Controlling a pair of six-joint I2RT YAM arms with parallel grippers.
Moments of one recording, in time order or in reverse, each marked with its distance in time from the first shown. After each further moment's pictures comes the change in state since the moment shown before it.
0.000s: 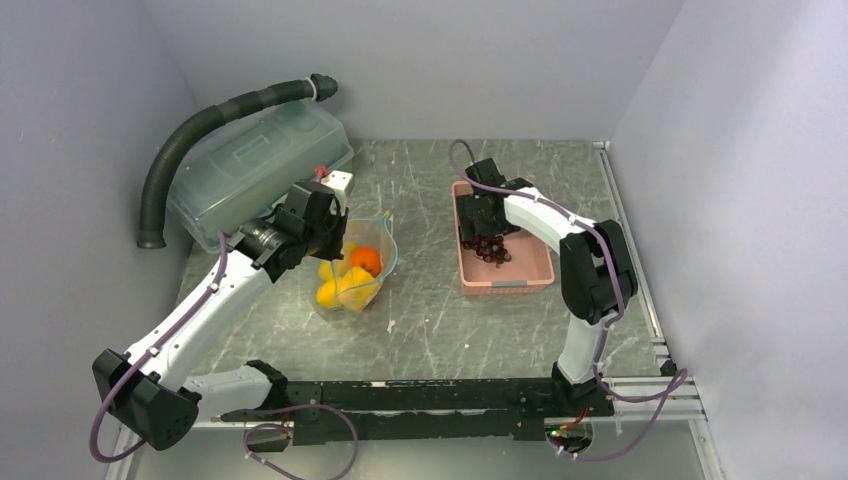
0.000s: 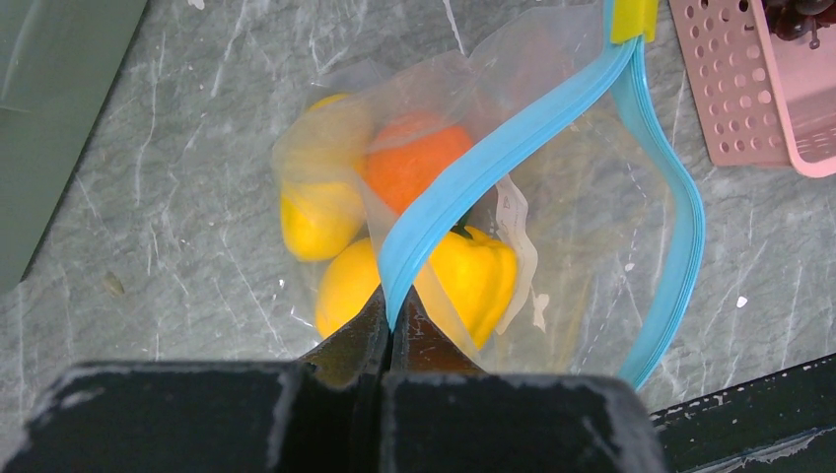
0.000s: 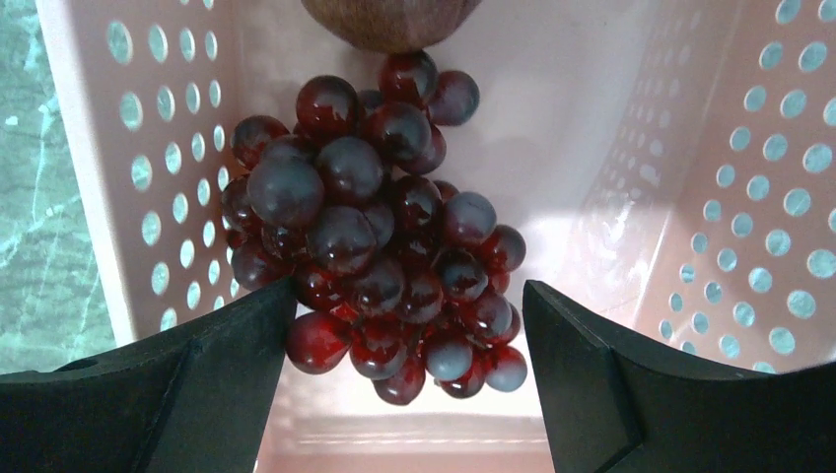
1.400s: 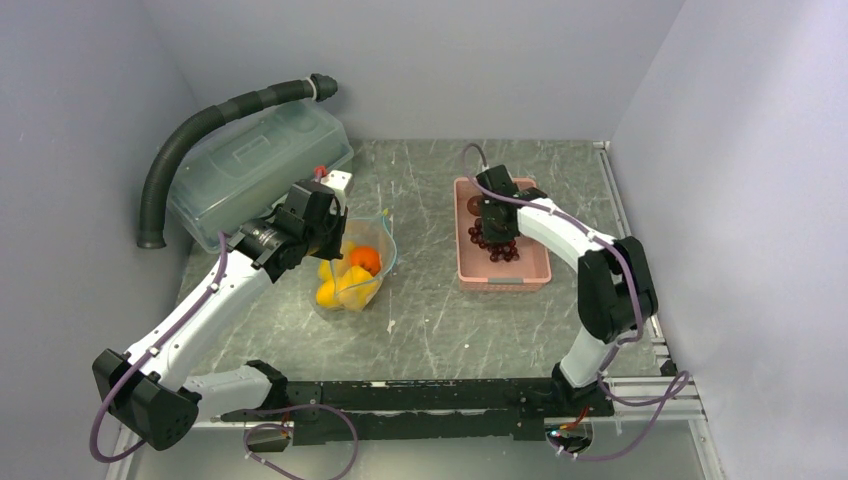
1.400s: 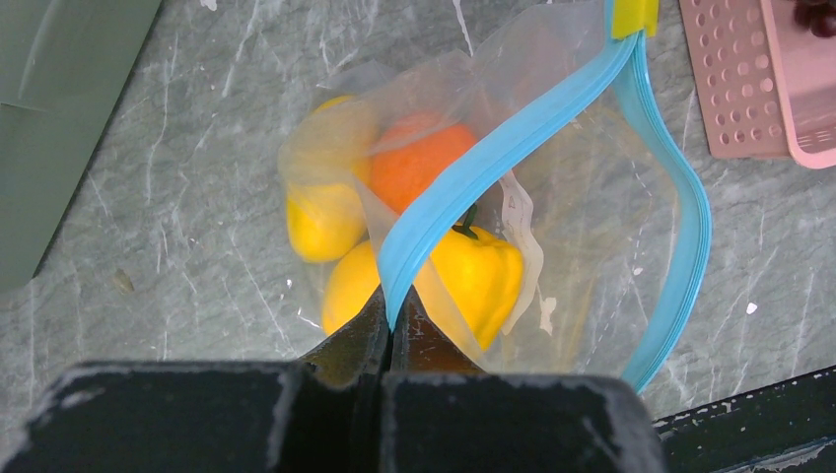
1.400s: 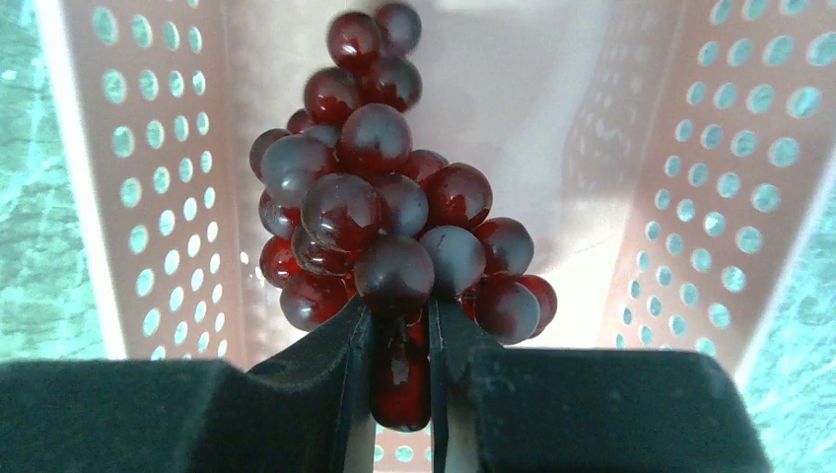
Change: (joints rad) left arm 0.000 0.000 0.000 0.000 -0.019 0.002; right arm -0.010 -0.113 -0.116 0.028 0.004 0.029
